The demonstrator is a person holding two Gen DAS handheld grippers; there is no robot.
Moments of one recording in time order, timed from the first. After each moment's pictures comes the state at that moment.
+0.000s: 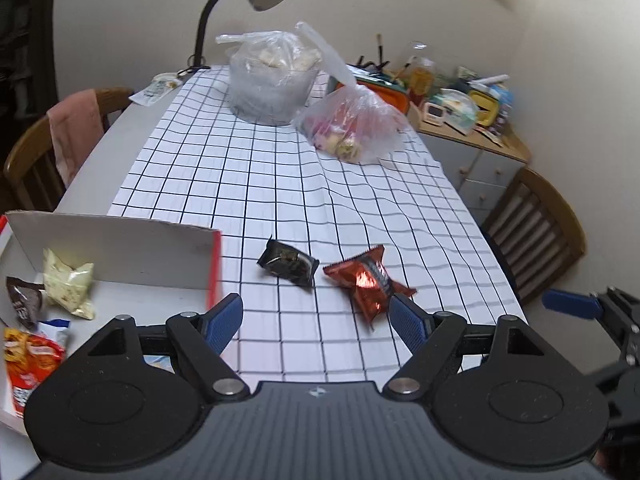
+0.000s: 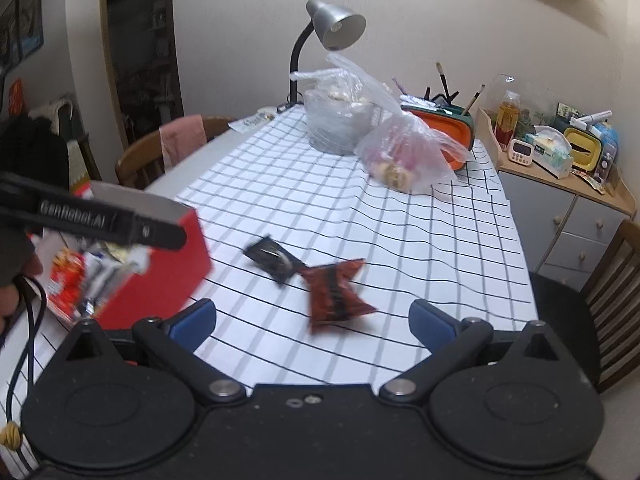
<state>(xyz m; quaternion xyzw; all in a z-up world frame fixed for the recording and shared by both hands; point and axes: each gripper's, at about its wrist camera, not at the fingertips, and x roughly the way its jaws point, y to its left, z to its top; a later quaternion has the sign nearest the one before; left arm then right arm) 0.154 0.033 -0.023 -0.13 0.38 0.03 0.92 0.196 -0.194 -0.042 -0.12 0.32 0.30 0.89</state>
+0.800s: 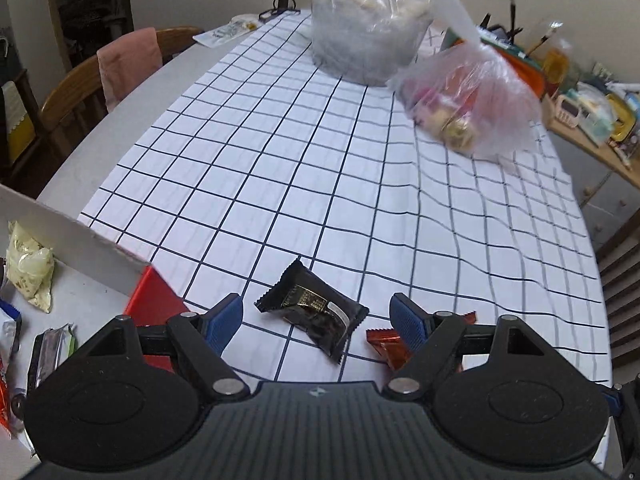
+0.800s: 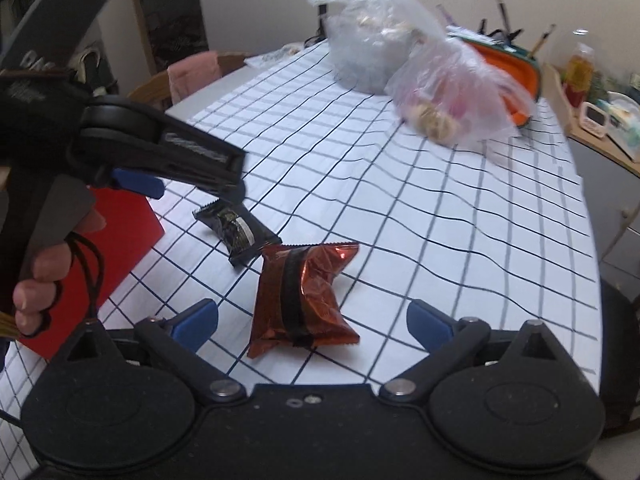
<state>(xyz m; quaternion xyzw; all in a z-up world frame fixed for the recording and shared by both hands) 0.310 0.020 -0.108 -0.16 0.45 0.20 0.86 0.327 -0.165 -0.122 -0.15 0.39 0.38 0.83</state>
